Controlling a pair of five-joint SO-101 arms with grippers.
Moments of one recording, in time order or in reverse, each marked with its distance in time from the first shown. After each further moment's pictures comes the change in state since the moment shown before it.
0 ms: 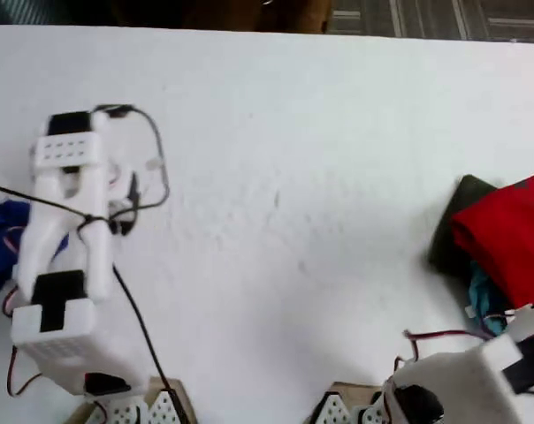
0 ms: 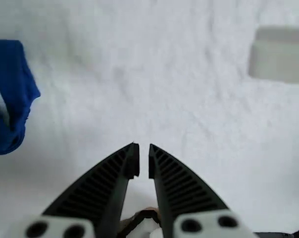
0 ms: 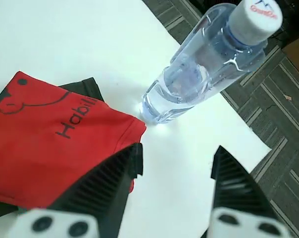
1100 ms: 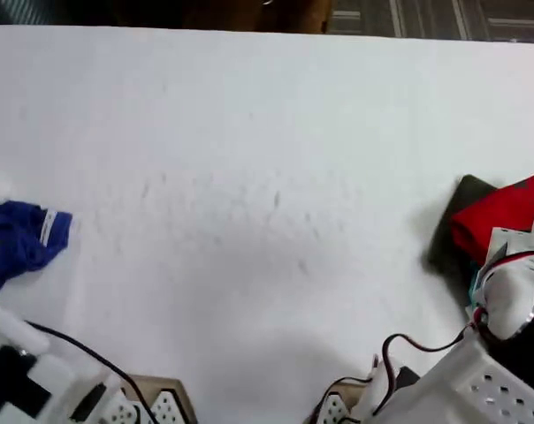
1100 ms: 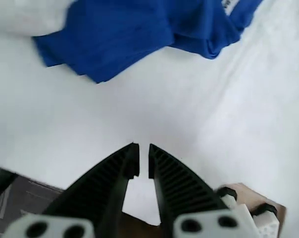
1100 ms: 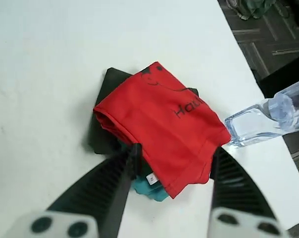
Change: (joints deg) left arm -49.1 -18.7 0.0 4.1 -25.9; right arm -25.8 -52.0 49.1 0.0 0.0
